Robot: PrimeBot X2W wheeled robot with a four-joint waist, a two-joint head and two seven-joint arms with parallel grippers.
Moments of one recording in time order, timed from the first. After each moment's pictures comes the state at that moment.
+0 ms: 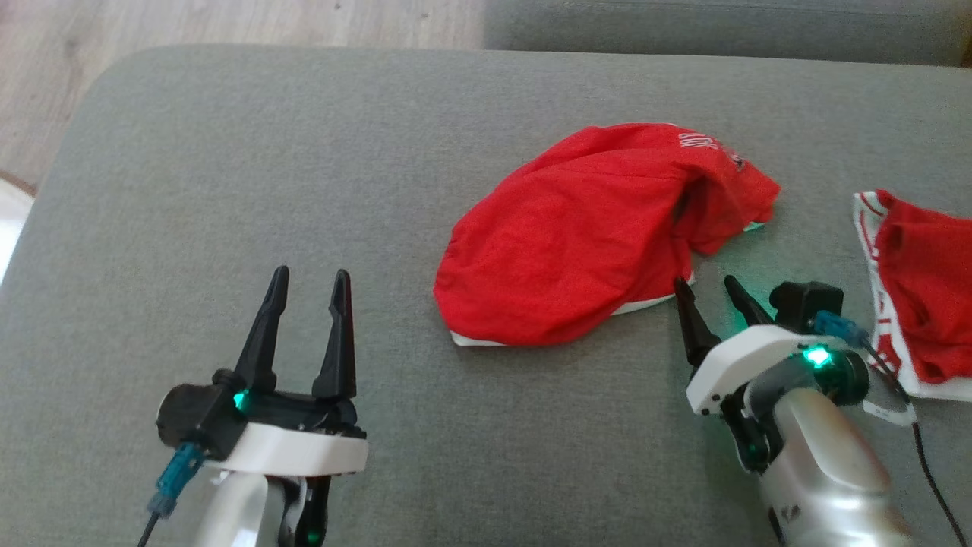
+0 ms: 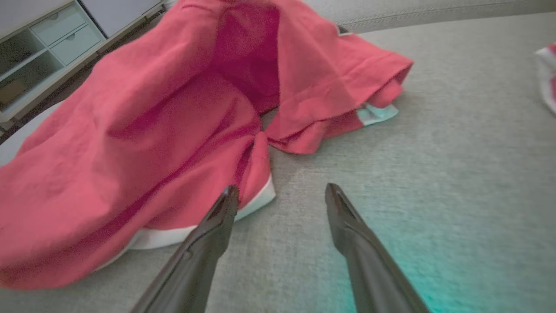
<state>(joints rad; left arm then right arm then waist) -0.13 0.05 -0.20 0.17 -0.30 -0.13 -0.26 -0.41 -0.05 0.13 0.80 0.27 0.12 -0.09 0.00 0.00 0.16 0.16</state>
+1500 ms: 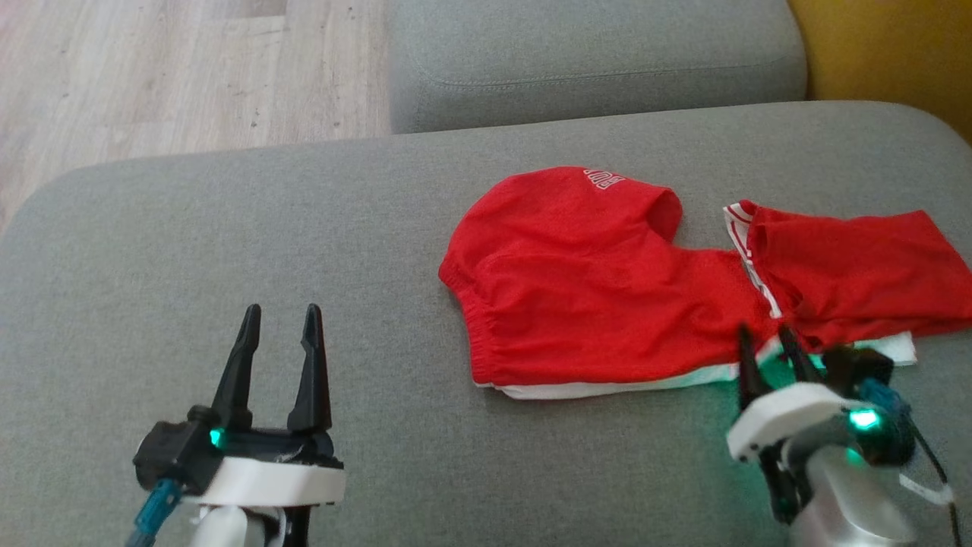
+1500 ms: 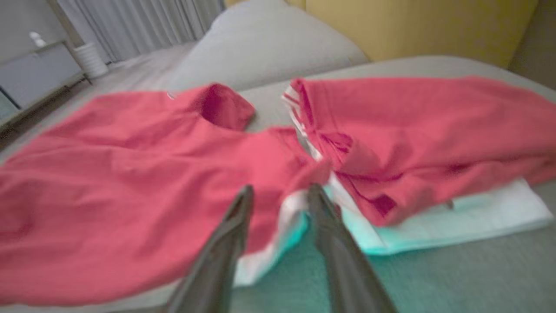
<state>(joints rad) -0.05 0.05 -0.14 0.16 -0.30 -0.13 -0.26 -0.32 -0.06 -0.04 0.88 0.16 0.12 -0.25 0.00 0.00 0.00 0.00</state>
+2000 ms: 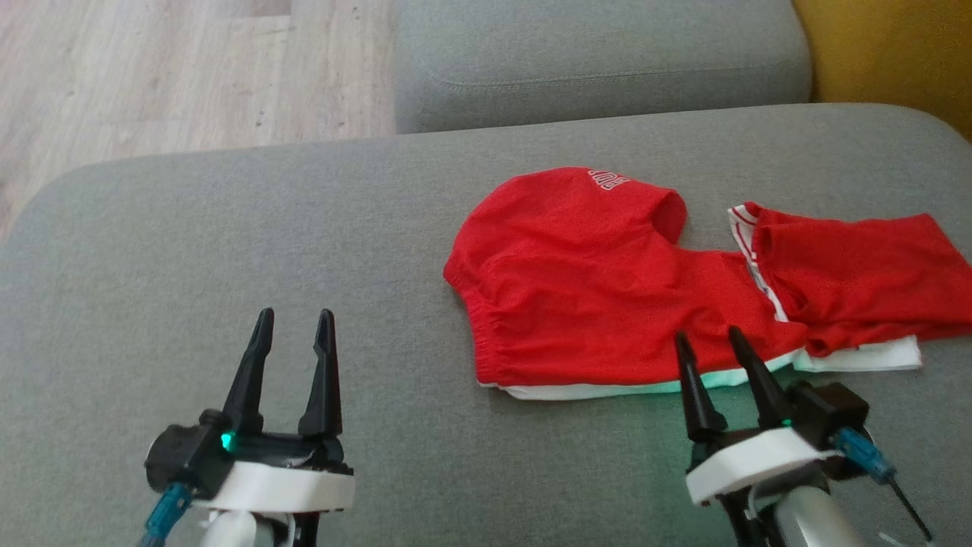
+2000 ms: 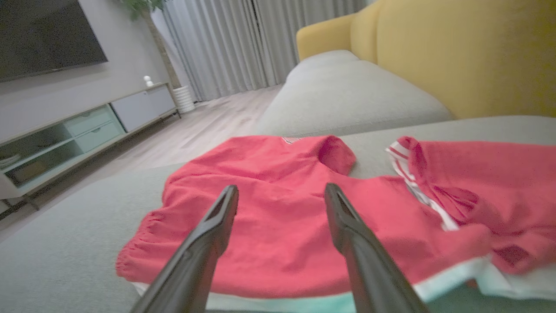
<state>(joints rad) -0.04 0.05 -0.16 0.15 -0.30 -0.13 -0.26 -0.07 -0.05 0.17 0.40 0.26 0.12 -0.25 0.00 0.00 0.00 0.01</state>
